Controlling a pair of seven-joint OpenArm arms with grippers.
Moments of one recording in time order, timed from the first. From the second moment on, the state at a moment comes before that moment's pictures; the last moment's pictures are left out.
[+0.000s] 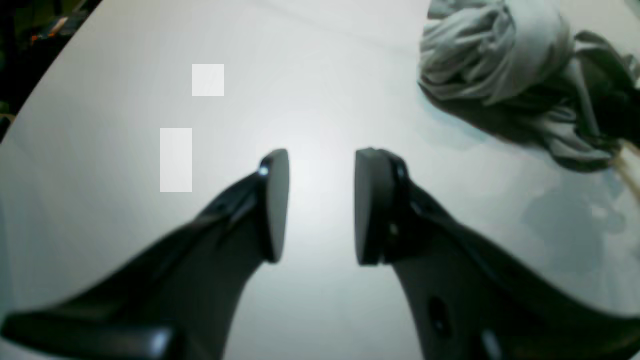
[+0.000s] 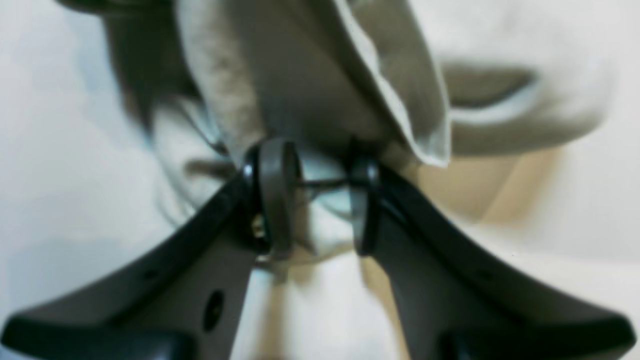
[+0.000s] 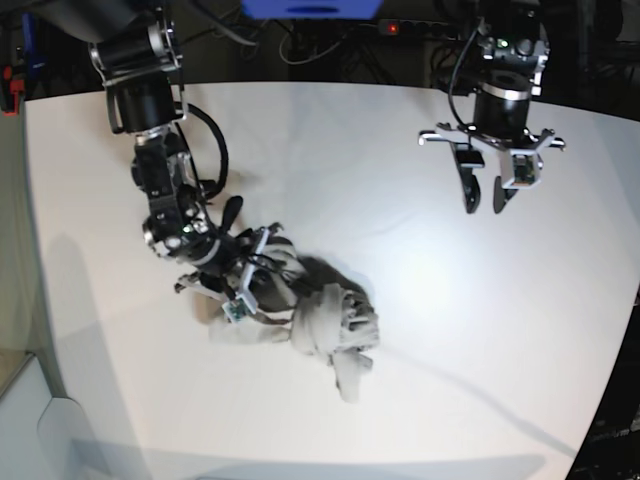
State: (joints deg) left arm 32.0 -6.7 -3.8 115.6 -6.8 0.2 12.2; right arm 14.2 5.1 -8.6 66.5 -1.3 24.2 -28.5
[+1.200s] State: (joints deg) left arm 29.0 -6.6 -3.5 115.2 -6.9 0.2 12.4; right arm 2.8 5.8 -8.4 108.5 -1.4 24.3 -37.8
